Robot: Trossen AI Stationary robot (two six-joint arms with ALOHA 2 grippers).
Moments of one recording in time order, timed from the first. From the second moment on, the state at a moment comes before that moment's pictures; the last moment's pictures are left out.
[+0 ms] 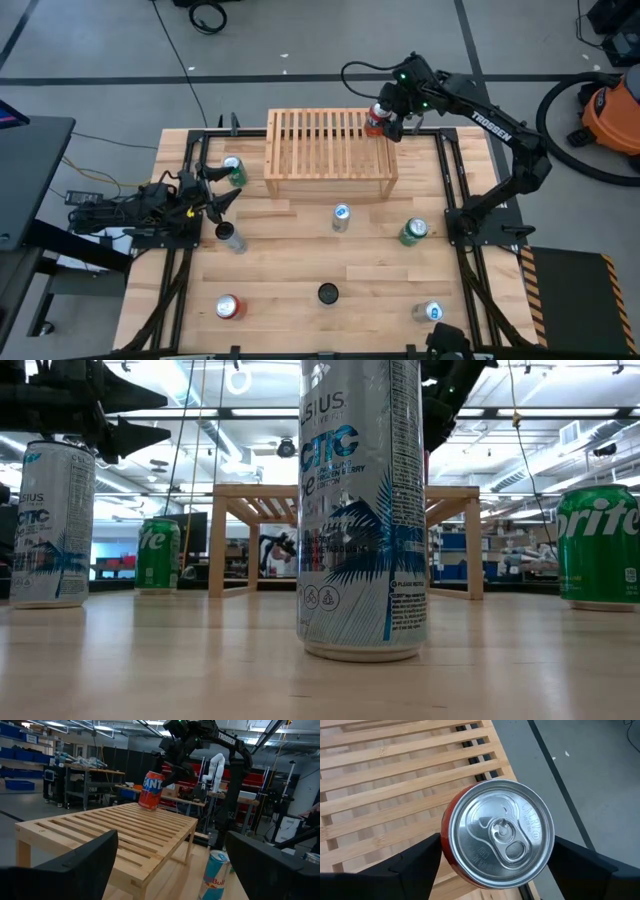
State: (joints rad) left arm 0.00 0.01 0.13 0.08 -0.44 -0.12; right arm -0.74 1.48 1.60 -1.02 -0.05 -0.42
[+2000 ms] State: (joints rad) left arm 0.00 0.01 0.13 0.08 -0.44 -0.12; right arm -0.51 1.40 1.51 -0.88 0.52 0.43
